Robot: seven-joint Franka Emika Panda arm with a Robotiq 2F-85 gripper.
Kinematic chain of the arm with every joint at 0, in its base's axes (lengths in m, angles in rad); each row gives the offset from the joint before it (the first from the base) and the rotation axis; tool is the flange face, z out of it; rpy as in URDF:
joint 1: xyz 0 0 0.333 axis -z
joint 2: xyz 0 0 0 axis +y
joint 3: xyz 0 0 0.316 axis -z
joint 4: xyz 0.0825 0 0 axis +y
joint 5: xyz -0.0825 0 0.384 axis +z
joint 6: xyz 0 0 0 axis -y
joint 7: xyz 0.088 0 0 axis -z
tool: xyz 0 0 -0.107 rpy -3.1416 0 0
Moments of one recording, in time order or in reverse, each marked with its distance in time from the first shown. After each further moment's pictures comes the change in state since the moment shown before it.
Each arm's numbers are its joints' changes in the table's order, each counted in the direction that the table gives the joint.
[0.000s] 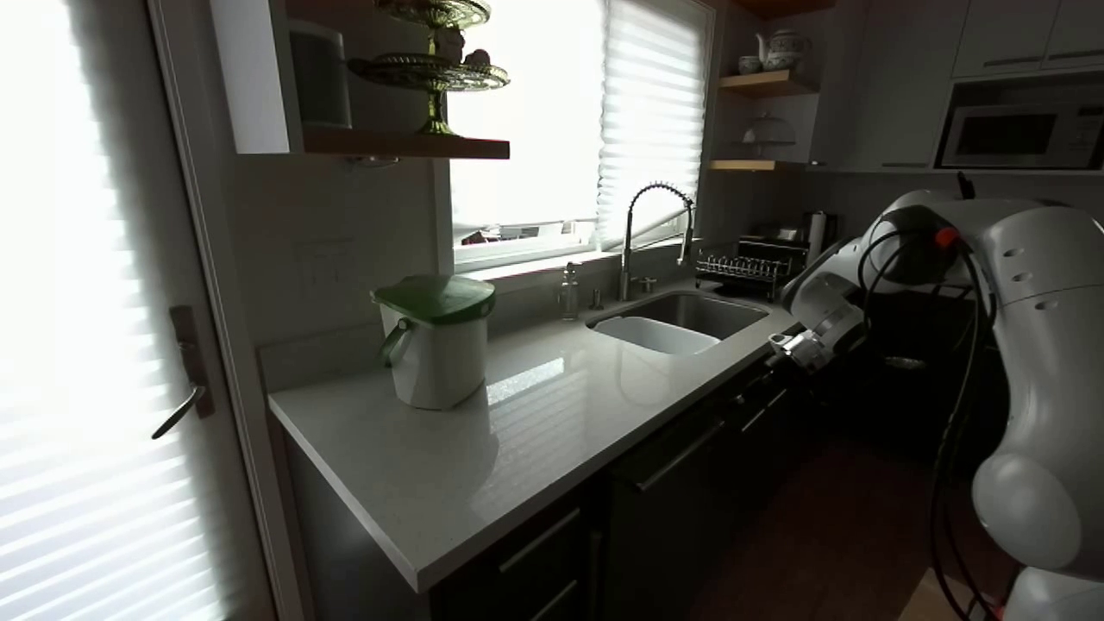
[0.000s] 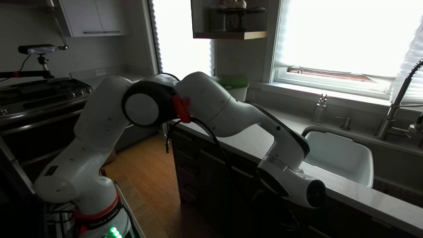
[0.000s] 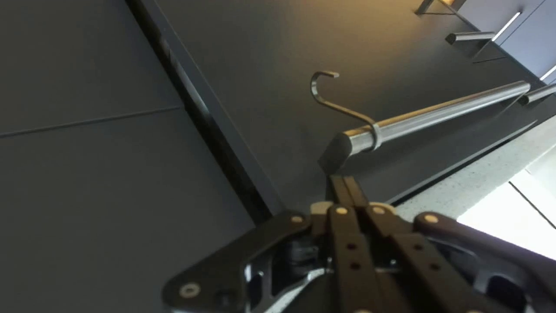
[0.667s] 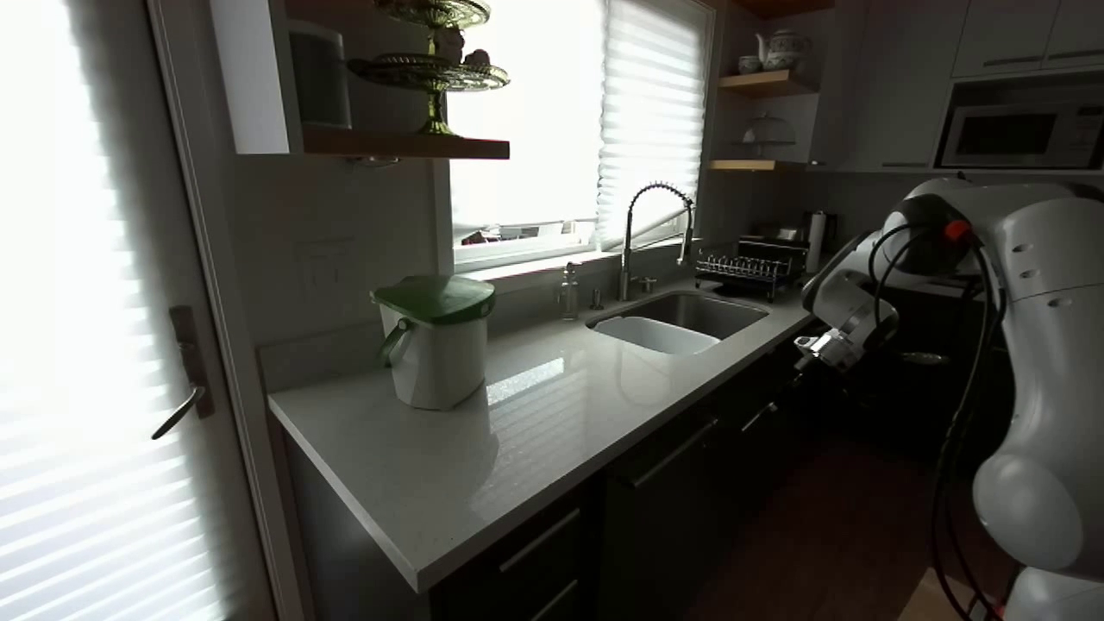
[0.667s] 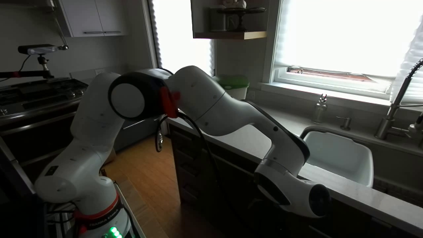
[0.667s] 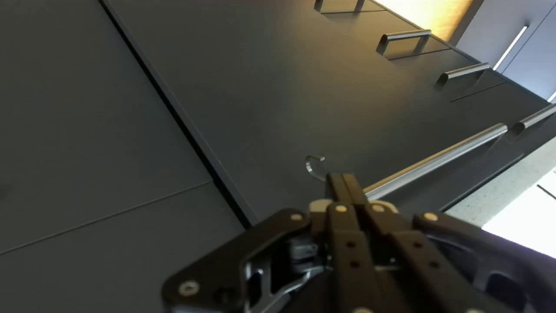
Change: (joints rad) arm -0.009 -0.067 0.090 0.080 -0.118 0.003 0.104
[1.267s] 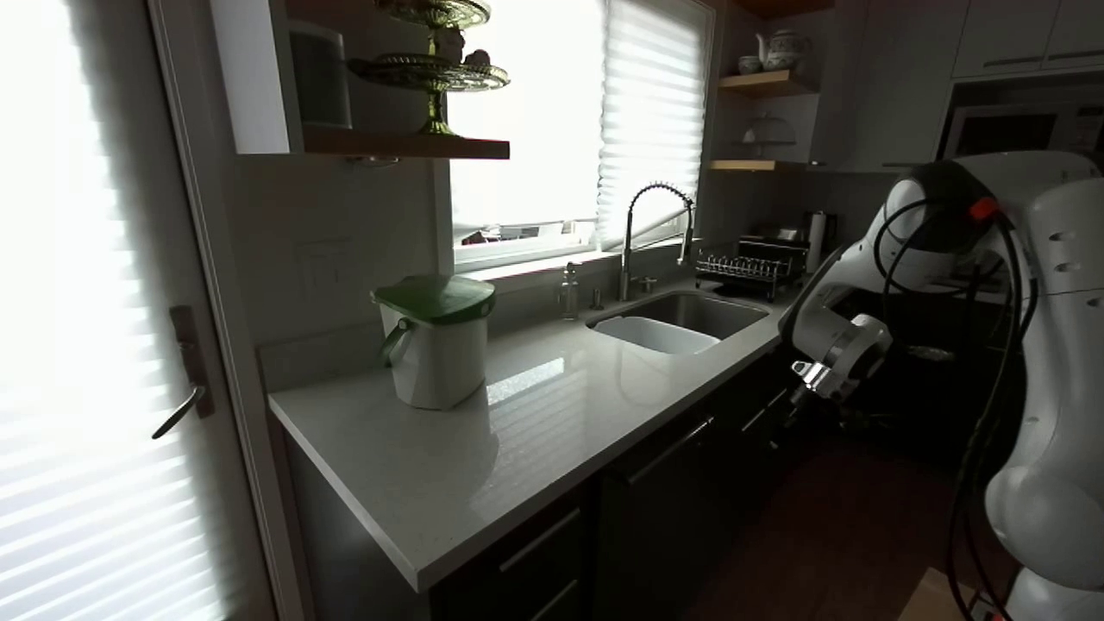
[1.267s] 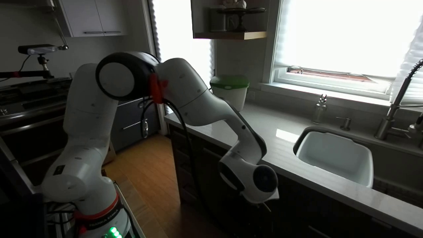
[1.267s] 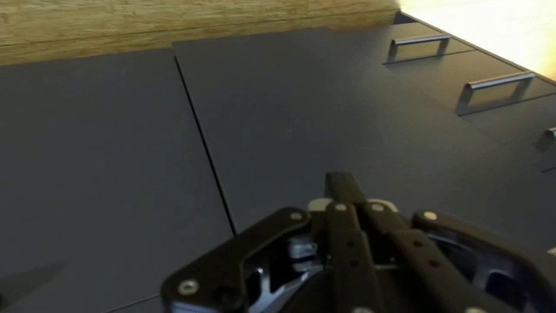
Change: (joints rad) arm -0.181 -0.173 0.011 0.412 0.047 0.523 0.010
